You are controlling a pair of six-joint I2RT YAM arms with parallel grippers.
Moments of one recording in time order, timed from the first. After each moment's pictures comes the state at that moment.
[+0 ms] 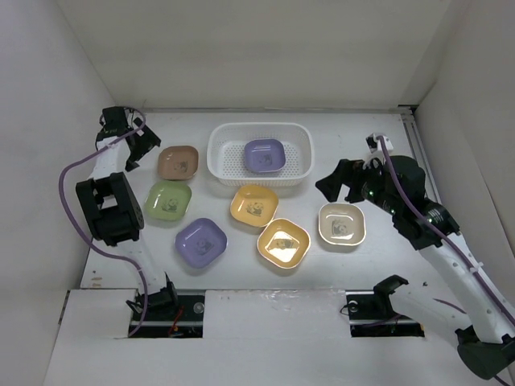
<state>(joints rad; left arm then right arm) 0.28 1.89 1.56 -0.55 0.05 -0.54 0.47 0.86 1.05 -0.53 -0.11 0.43</state>
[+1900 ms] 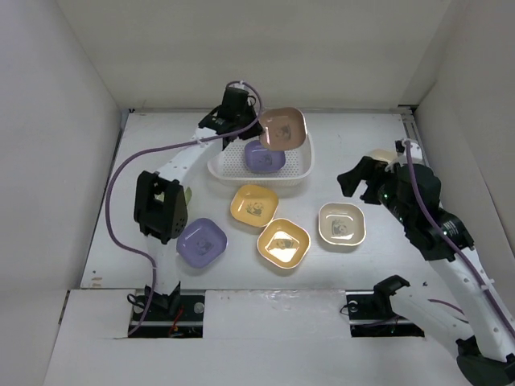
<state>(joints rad) -0.44 1.95 1.82 -0.43 0.07 -0.64 0.44 0.77 1.04 -0.61 0.12 0.50</state>
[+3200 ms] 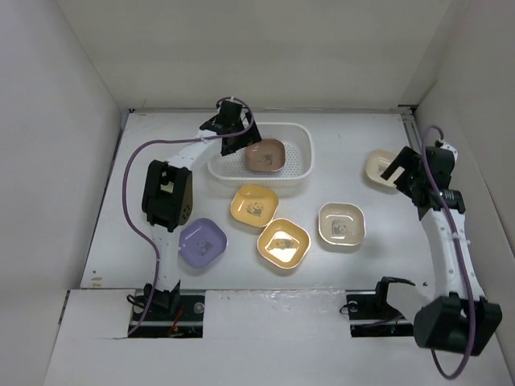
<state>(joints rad) -0.38 2.13 1.77 -0.44 -0.02 -0.65 -0.14 0.99 0.95 -0.57 0.10 0.46</state>
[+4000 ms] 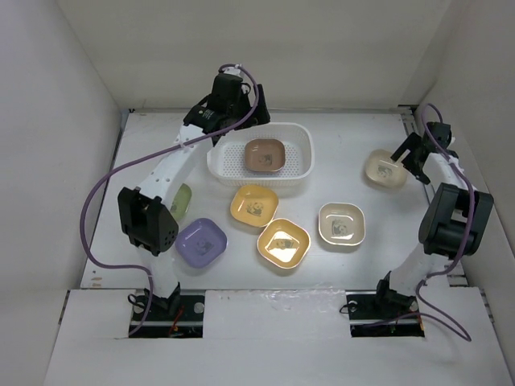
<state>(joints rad) -0.48 1.84 1.90 -0.62 -0.04 -0.52 -0.33 1.72 1.25 -0.39 0.11 0.41</state>
